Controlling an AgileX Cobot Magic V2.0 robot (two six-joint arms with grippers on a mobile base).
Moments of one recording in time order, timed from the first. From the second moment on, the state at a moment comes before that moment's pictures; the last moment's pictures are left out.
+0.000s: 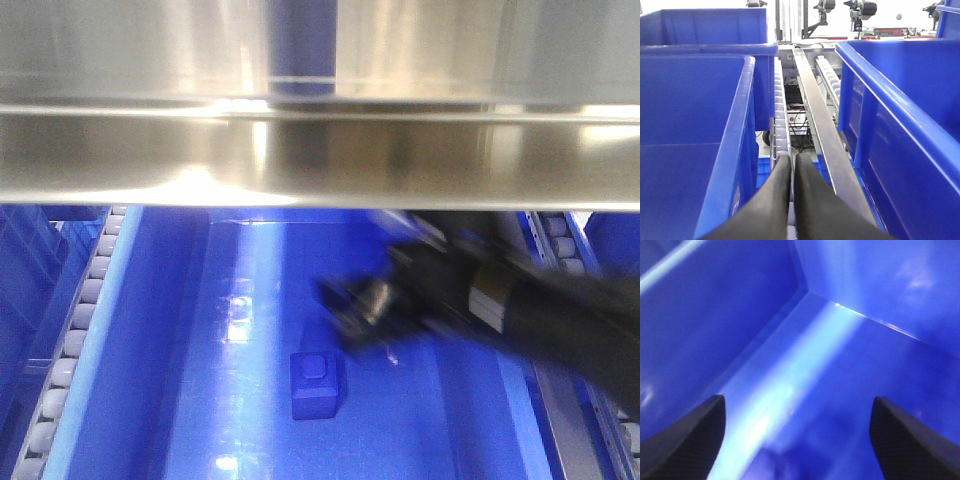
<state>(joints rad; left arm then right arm) -0.07 -0.01 0.03 0.03 0.10 -0.04 0.69 1.16 -0.75 0.02 0.19 0.05</state>
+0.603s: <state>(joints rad) -0.07 -0.01 0.03 0.03 0.10 -0.04 0.68 0.93 -0.61 -0.01 0.12 0.01</state>
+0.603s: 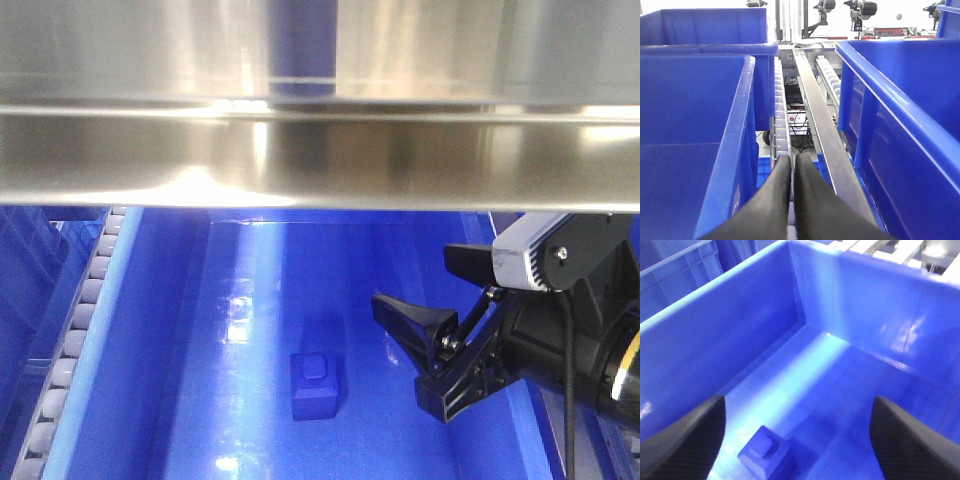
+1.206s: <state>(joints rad) -0.07 -0.01 0.03 0.03 0.10 -0.04 0.17 0.81 -0.61 -0.01 0.14 0.03</state>
